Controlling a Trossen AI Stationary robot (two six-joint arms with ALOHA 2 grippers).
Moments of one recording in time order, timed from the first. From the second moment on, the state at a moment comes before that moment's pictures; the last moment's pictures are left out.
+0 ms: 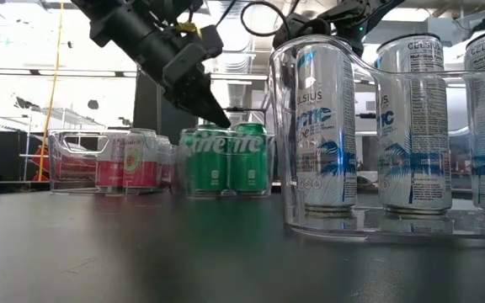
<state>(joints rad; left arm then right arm) -0.02 1.53 0.89 -0.02 -0.26 -0.08 -0.31 1.69 1.21 -0.51 -0.10 -0.22</state>
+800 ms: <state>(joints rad) -0.01 1.45 0.89 -0.06 -0.30 -0.06 -0.25 1.74 1.22 -0.34 -0.11 -0.20</state>
